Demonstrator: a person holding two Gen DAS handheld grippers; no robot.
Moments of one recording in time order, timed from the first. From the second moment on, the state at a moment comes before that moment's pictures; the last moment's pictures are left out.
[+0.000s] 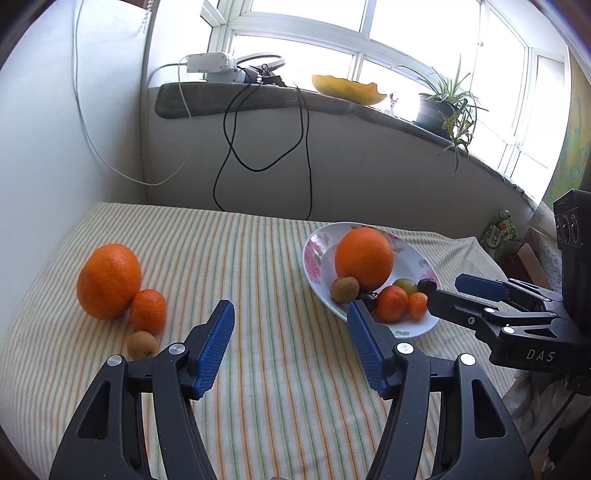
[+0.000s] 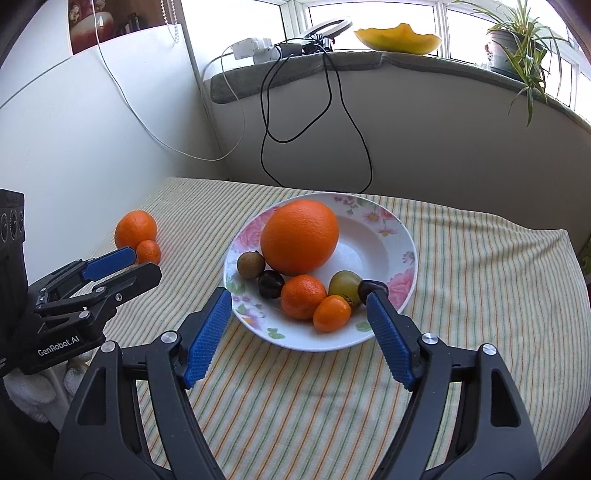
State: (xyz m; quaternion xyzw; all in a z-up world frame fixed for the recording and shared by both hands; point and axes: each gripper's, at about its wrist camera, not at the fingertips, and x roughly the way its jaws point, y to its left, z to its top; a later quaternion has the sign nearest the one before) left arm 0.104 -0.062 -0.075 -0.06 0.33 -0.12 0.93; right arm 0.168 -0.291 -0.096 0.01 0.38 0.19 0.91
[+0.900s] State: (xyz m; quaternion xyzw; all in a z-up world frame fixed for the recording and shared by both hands) left arm 0.073 0.036 -0.106 -0.11 0.35 -0.04 0.93; right arm 0.168 -0.198 -0.094 -0.01 0.38 0.29 0.88
